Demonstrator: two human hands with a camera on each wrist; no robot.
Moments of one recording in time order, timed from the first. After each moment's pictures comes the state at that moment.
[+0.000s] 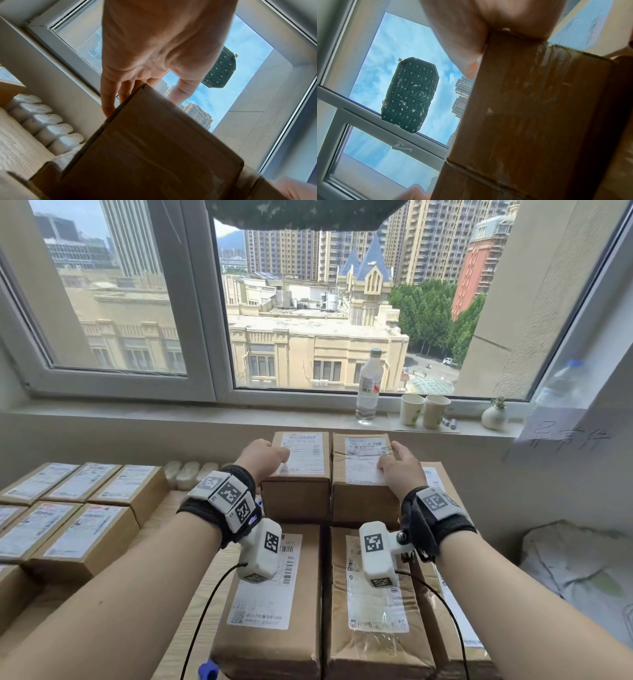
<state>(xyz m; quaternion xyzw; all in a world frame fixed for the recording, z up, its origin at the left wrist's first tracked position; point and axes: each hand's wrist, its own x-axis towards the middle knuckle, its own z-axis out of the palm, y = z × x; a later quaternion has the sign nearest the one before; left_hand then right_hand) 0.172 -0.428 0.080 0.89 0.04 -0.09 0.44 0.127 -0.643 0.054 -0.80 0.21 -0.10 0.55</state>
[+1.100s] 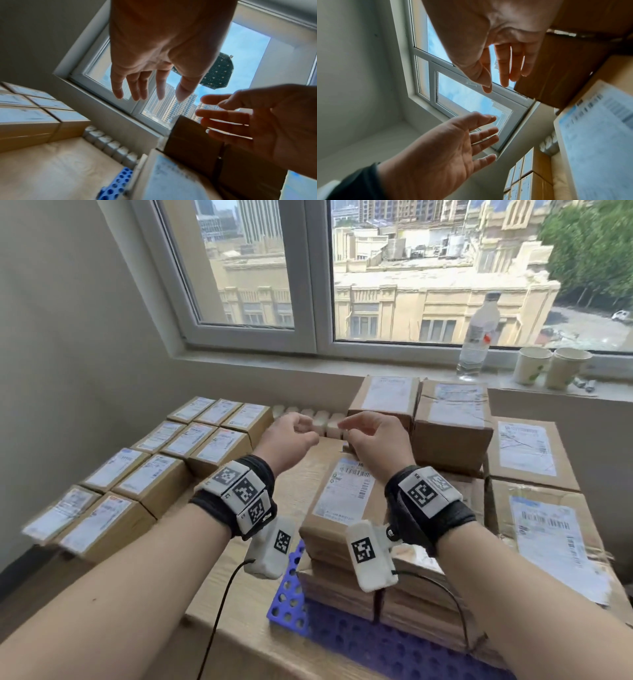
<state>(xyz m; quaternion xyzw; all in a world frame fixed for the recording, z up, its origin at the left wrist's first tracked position) 0.044 -0.356 0.068 0.90 0.09 0.03 0.42 0.045 -0.510 0.060 -0.82 -0.07 -0.05 0.56</state>
